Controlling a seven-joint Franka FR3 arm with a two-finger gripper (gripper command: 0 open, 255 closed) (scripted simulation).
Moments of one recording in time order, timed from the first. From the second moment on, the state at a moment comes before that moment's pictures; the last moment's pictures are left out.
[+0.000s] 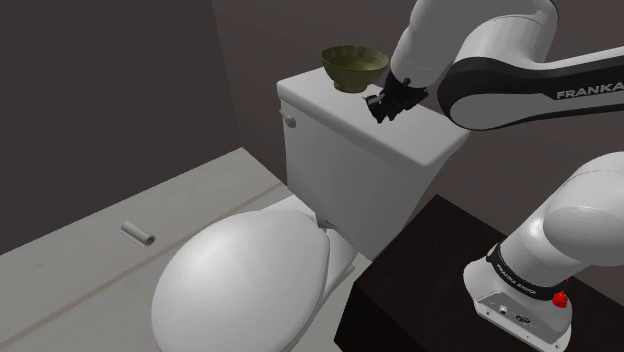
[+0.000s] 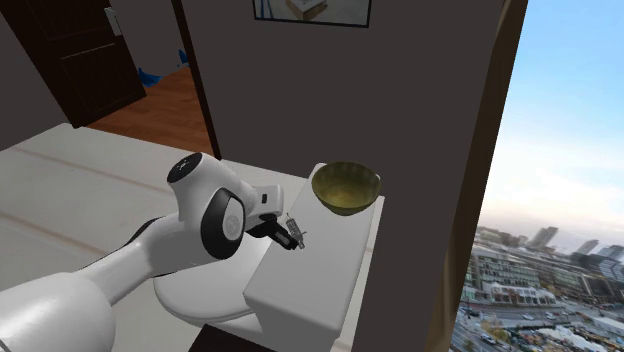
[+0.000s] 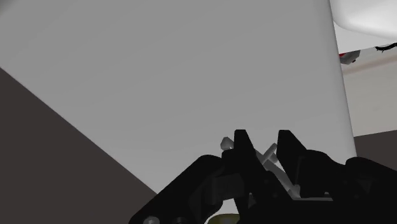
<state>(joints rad) -0.13 -0.75 0.35 -2.74 -0.24 2.32 0.80</state>
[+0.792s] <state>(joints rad) -0.12 -0.77 0.33 -2.66 -0.23 2.23 0.76</state>
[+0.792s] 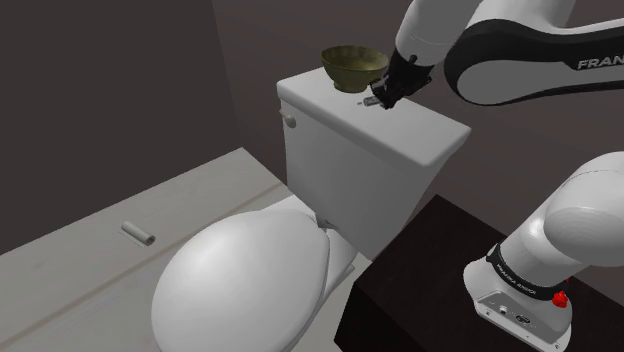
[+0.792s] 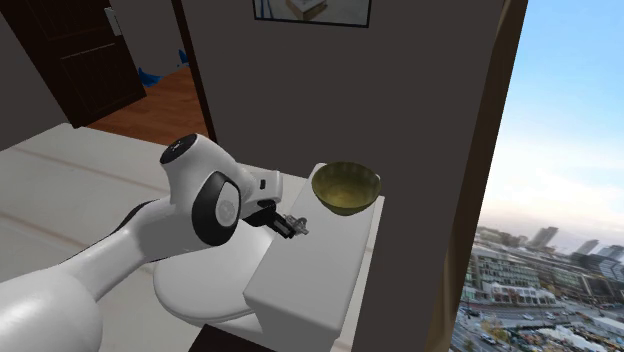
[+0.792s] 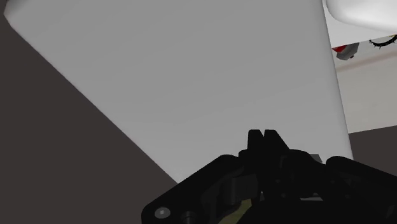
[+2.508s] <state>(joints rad) -0.15 -0.70 0.27 -2.33 -0.23 1.98 0.64</state>
